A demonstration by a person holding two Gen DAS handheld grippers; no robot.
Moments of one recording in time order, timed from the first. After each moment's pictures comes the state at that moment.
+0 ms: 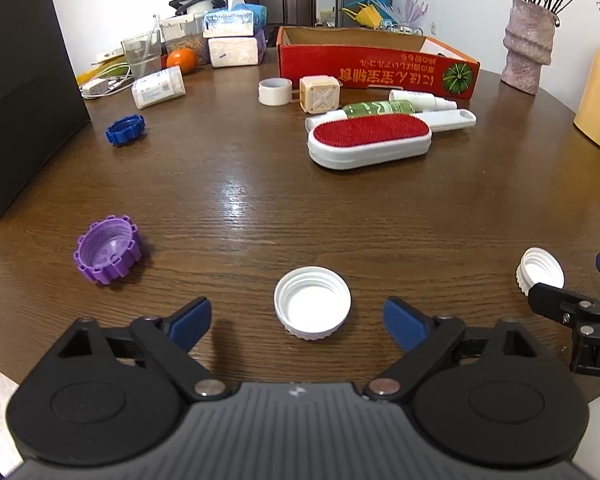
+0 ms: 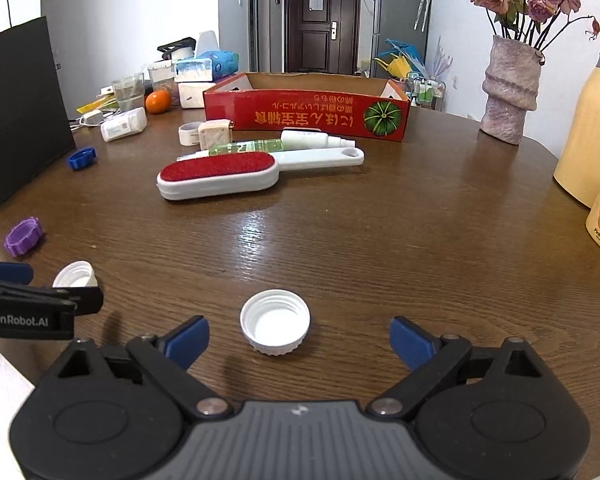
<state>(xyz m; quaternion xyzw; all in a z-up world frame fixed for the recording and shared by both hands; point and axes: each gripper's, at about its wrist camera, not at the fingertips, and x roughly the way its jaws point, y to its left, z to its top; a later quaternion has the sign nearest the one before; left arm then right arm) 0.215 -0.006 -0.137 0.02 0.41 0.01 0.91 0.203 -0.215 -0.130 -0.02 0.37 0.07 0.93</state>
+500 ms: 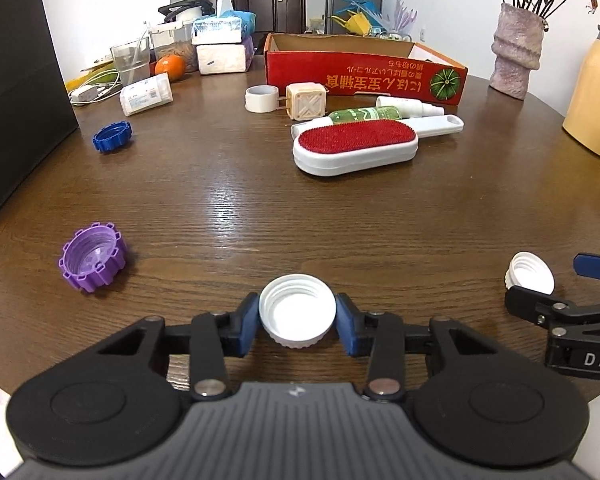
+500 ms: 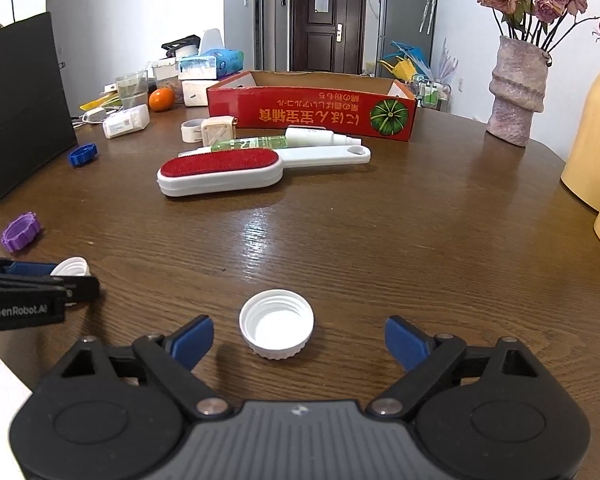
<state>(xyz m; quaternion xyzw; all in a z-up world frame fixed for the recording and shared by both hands) 0.216 -0.009 -0.137 0.01 0.39 -0.01 0.92 0.209 -0.214 -0.140 -0.03 0.36 0.08 0.93</state>
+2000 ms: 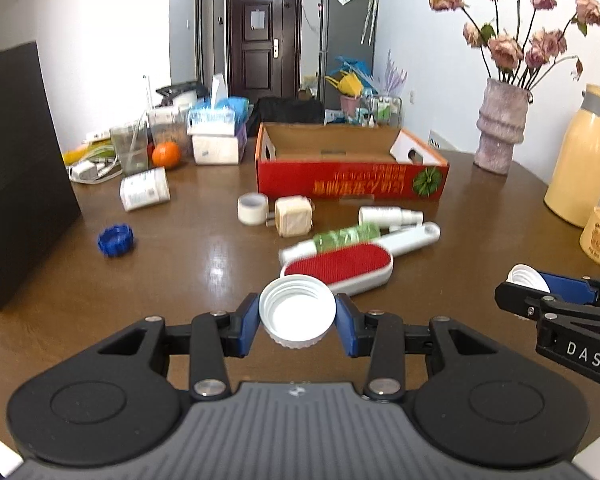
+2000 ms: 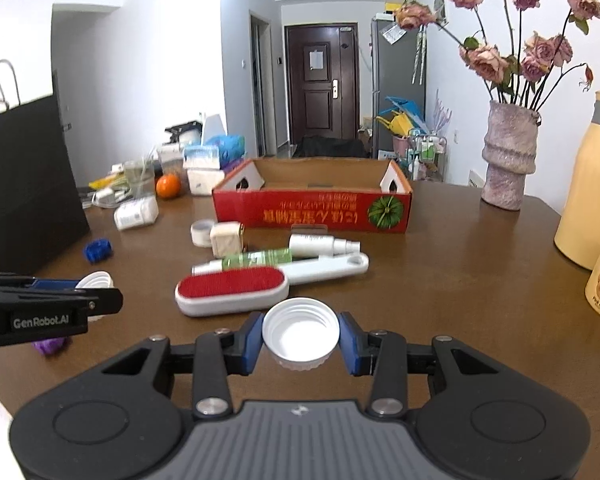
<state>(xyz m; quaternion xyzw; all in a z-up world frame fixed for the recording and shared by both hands) 0.235 -0.018 -0.050 0.00 0.31 -0.02 0.95 0.226 -0.218 -0.061 0.01 0.27 0.08 0.96</state>
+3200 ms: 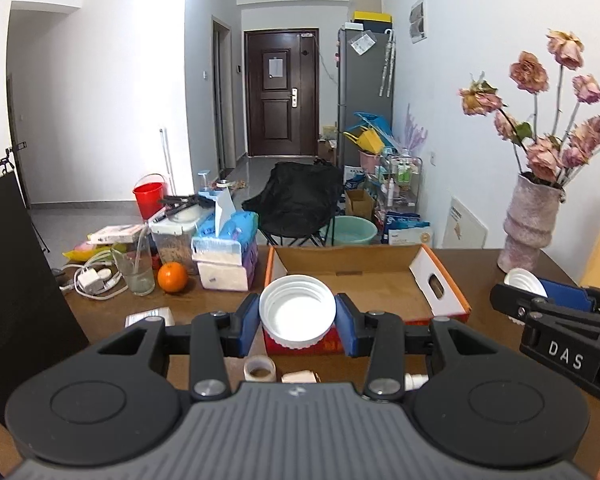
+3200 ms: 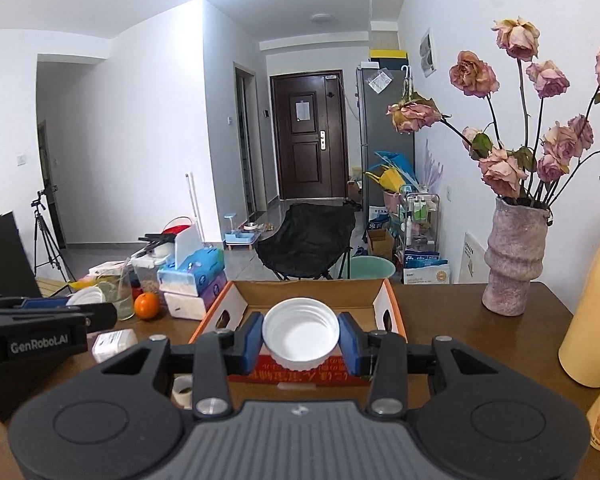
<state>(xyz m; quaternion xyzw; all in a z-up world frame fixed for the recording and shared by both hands) 0.365 -0.037 0.081 0.01 0.24 0.02 0.97 0.360 -0.227 0.062 0.03 0.20 0.06 0.98</state>
